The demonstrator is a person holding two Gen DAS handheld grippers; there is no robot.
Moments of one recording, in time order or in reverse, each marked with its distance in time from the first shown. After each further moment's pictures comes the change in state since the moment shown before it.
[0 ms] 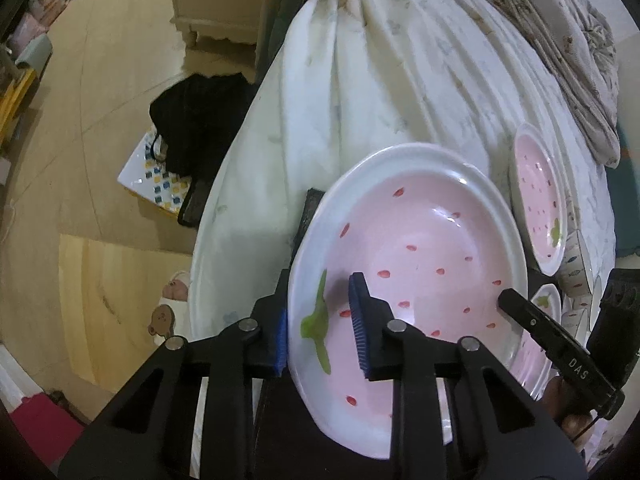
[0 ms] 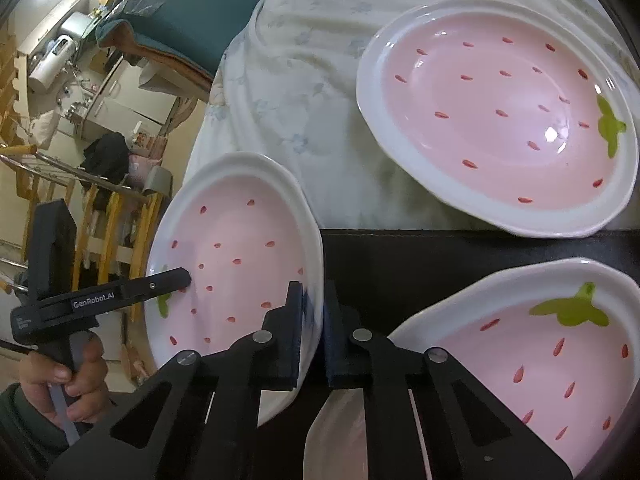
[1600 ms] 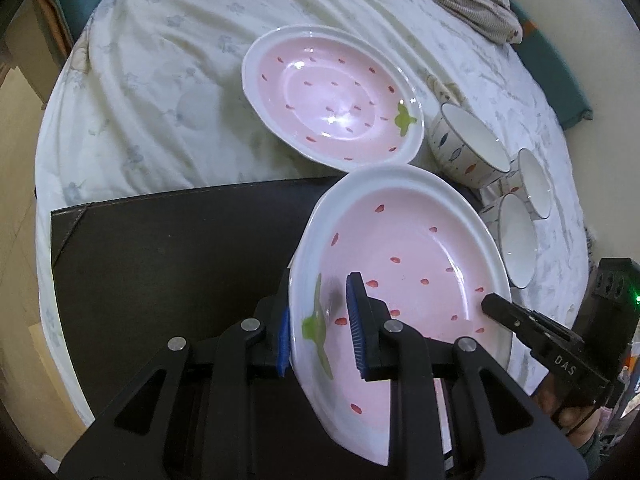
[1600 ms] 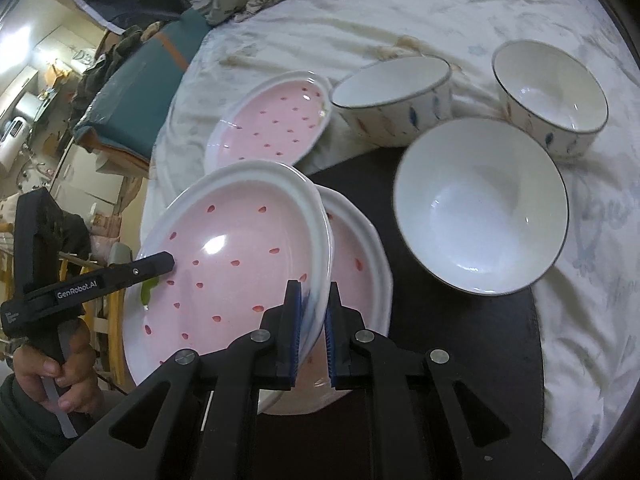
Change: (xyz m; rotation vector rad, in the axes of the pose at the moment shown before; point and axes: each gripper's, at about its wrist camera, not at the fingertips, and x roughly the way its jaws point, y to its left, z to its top) left arm 0.007 -0.189 -0.070 0.412 0.064 -0.133; right arm -0.165 -0.094 -0.102 0.230 -0.198 -0.188
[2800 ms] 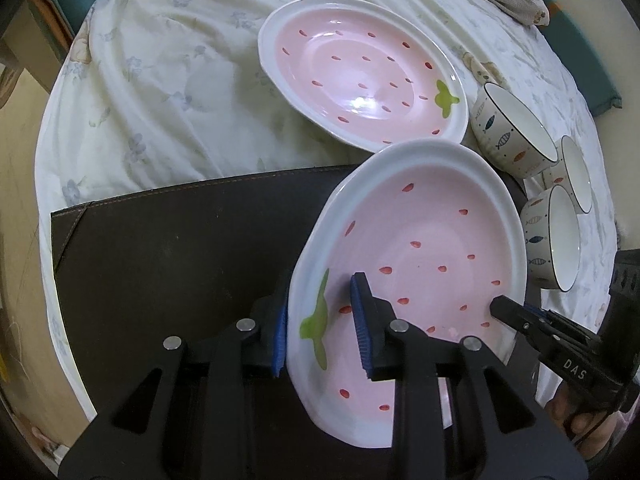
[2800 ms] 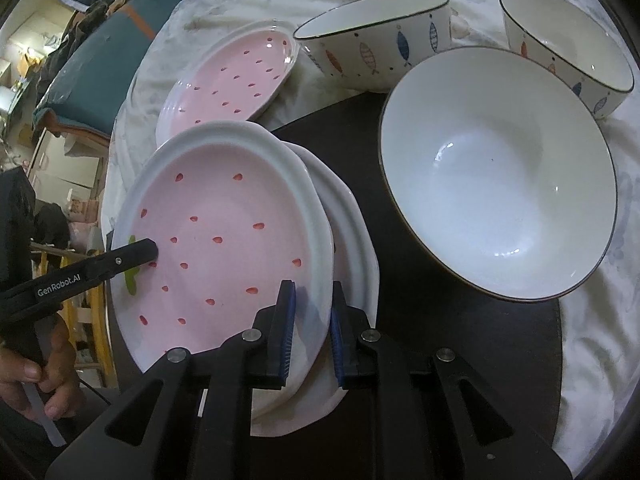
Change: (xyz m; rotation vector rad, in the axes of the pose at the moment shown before) left arm 0.033 0.002 0.004 -0.001 0.056 0.102; right arm 0.046 -0.014 -0.001 0.039 0.107 -0.050
